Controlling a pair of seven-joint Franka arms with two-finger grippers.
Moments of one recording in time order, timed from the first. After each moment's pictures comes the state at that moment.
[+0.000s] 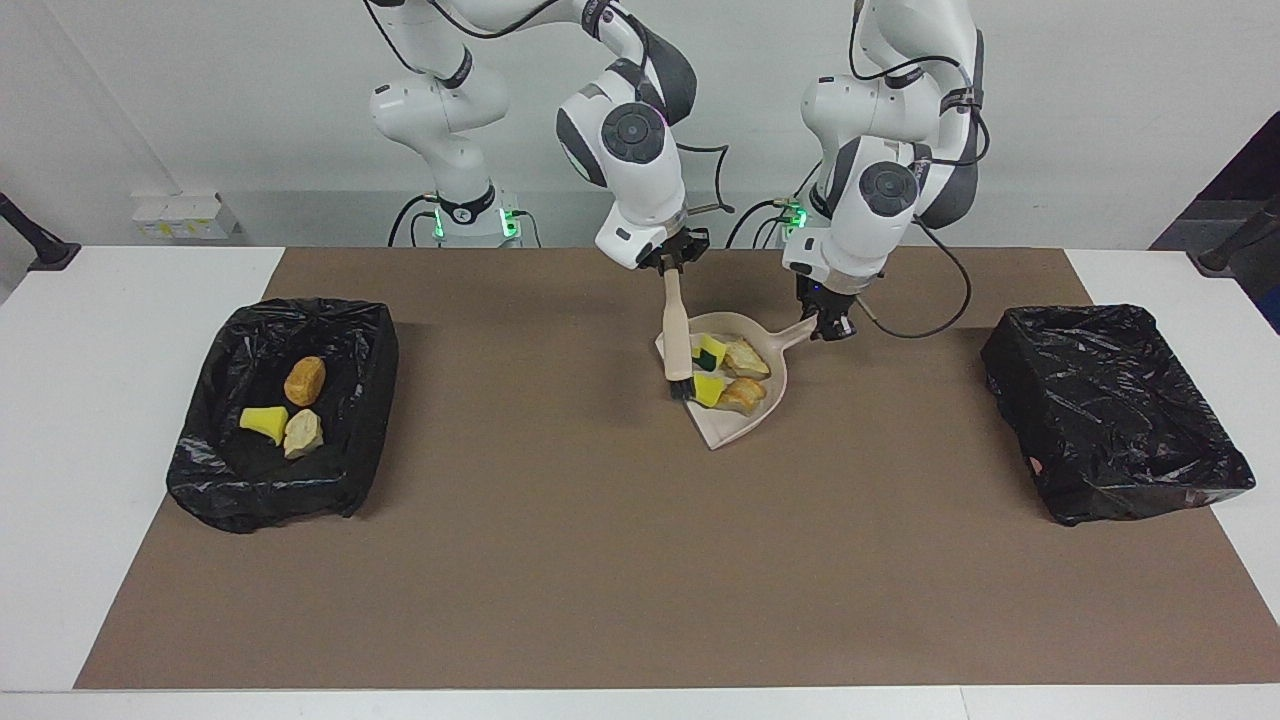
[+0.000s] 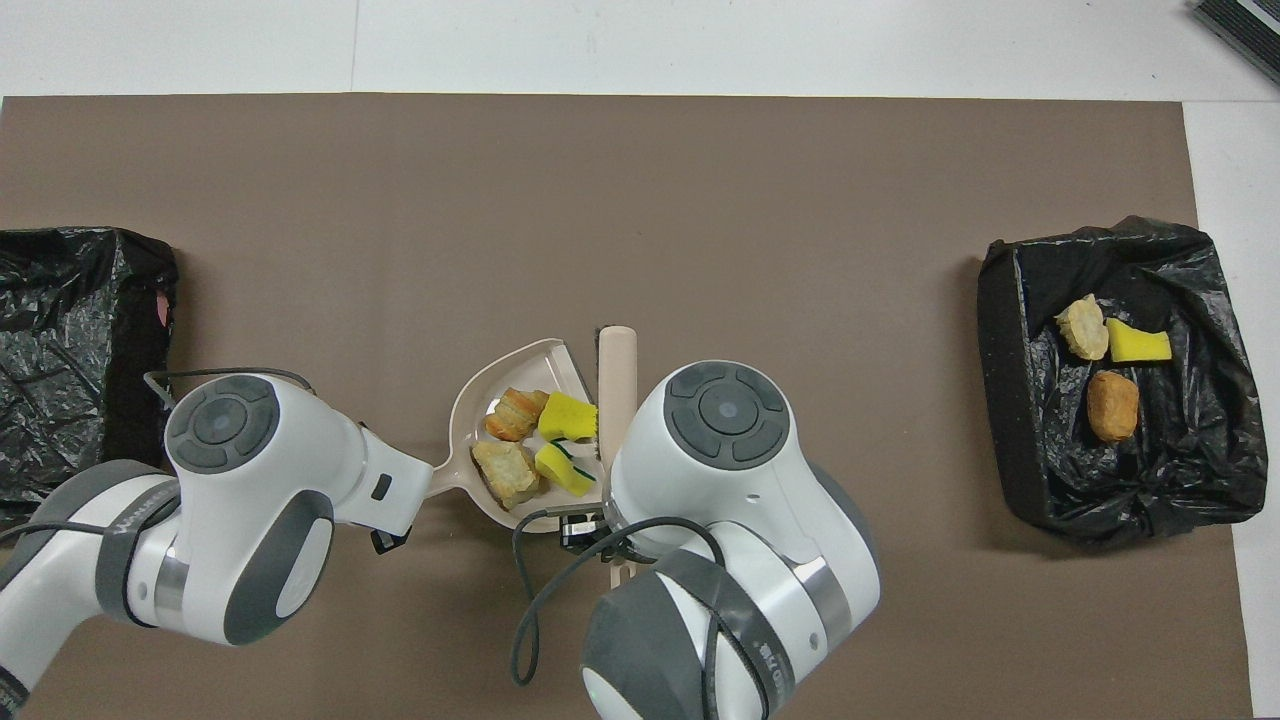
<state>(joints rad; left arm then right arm) -0.22 -0.11 -0.13 -2.35 -0.10 2.07 0.88 0.35 0.12 0.33 -1.86 0.31 1.83 0.55</state>
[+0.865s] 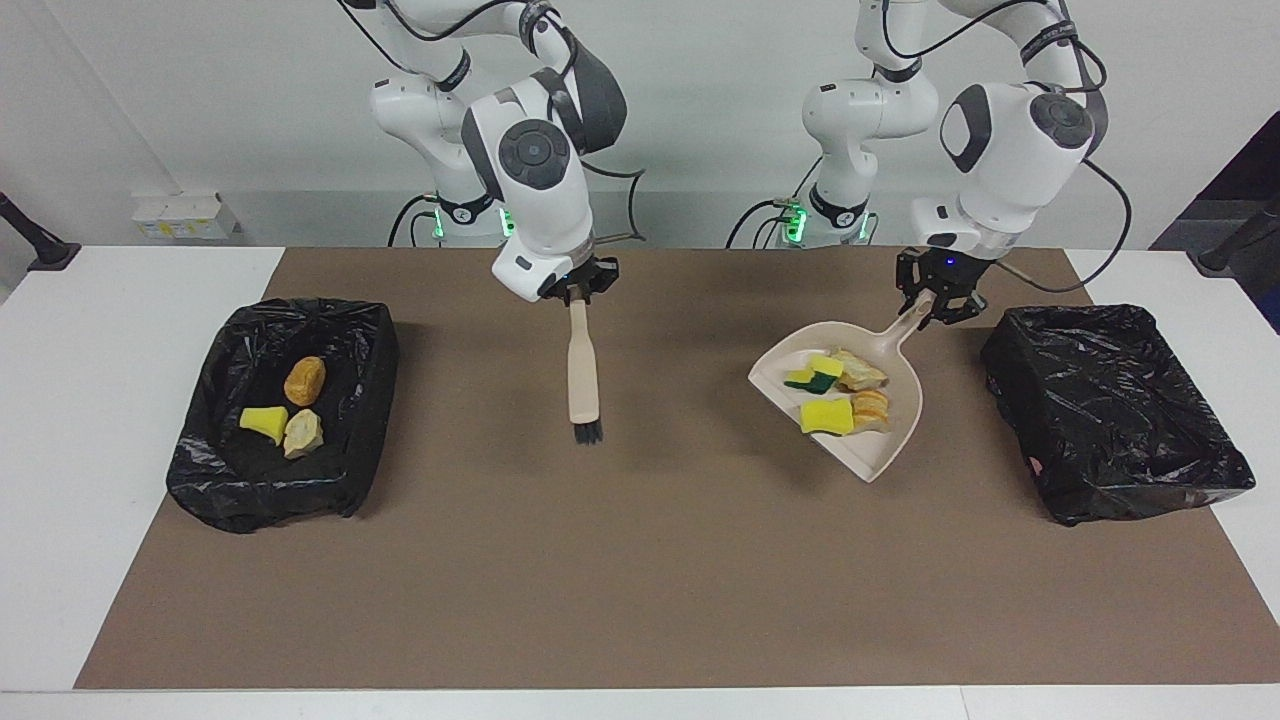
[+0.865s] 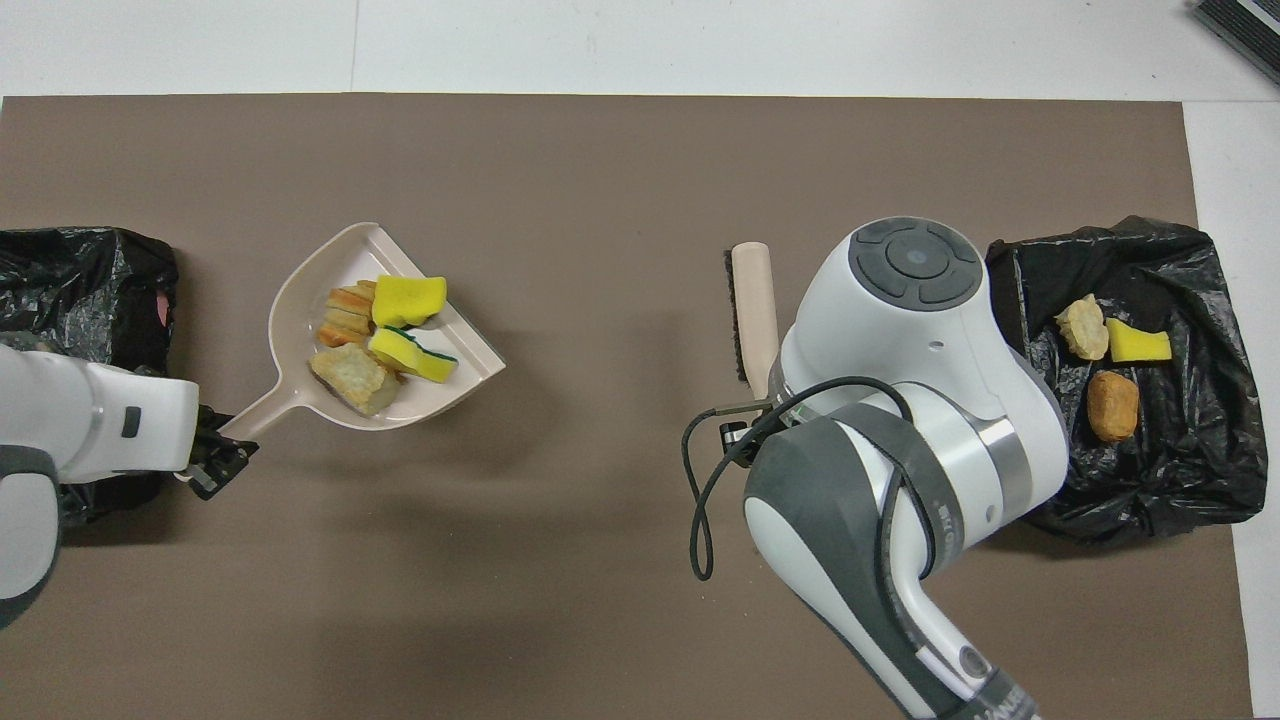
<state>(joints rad) 0.06 -0.22 -0.10 -2.20 -0.11 1.98 0.88 0.13 0.14 0.31 -1.79 0.10 1.65 0.34</state>
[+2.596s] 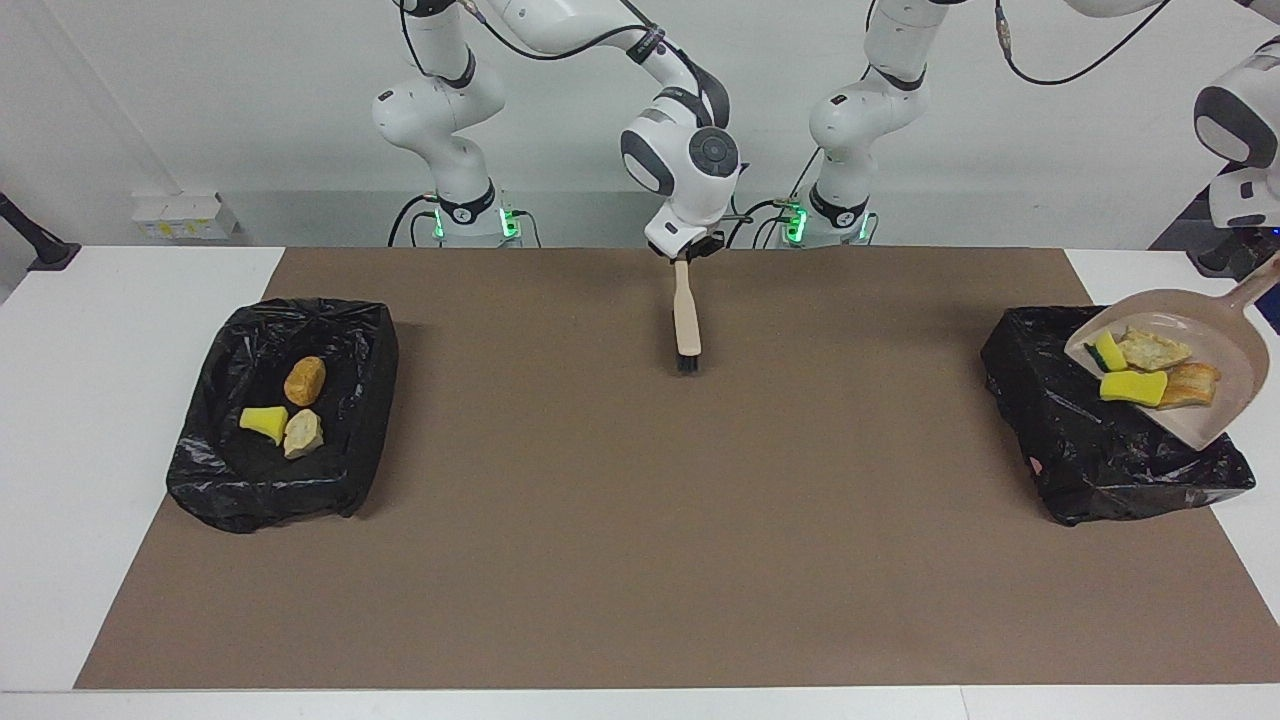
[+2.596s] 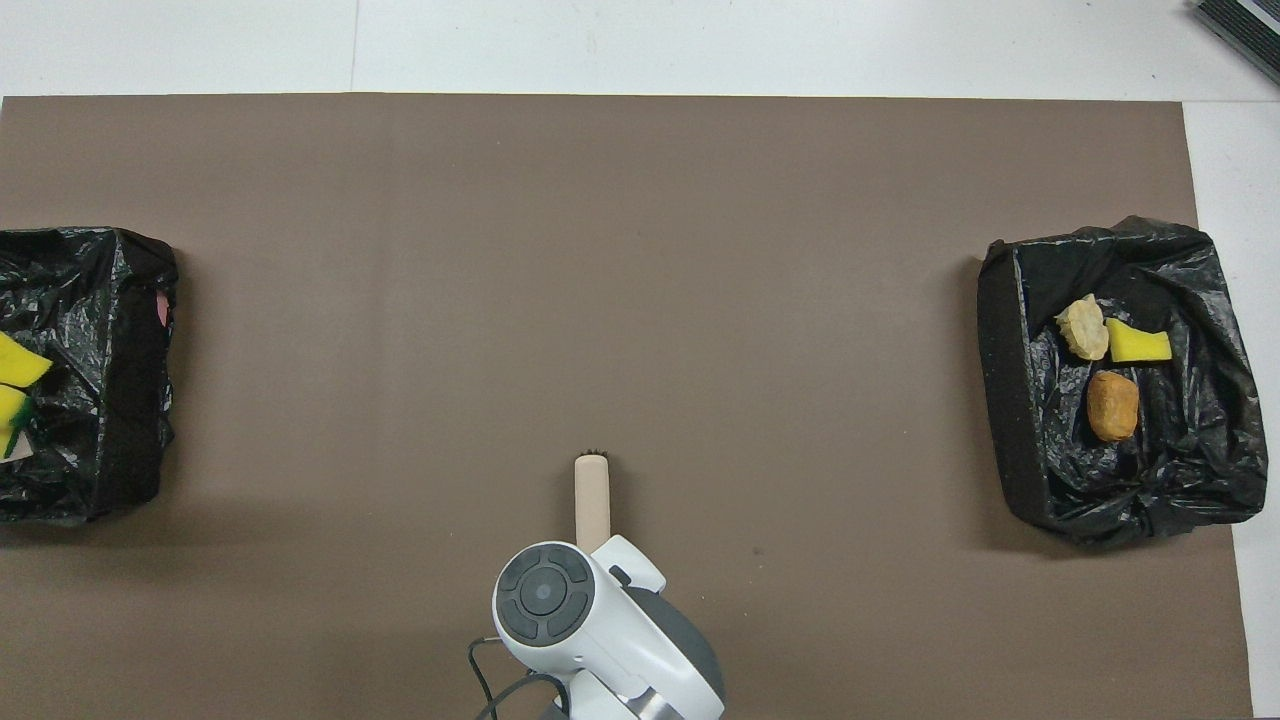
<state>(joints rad) 0.42 0.07 0.00 -1.75 0.70 1.95 1.42 0.61 0.20 0.33 -2.05 0.21 1.97 0.83</state>
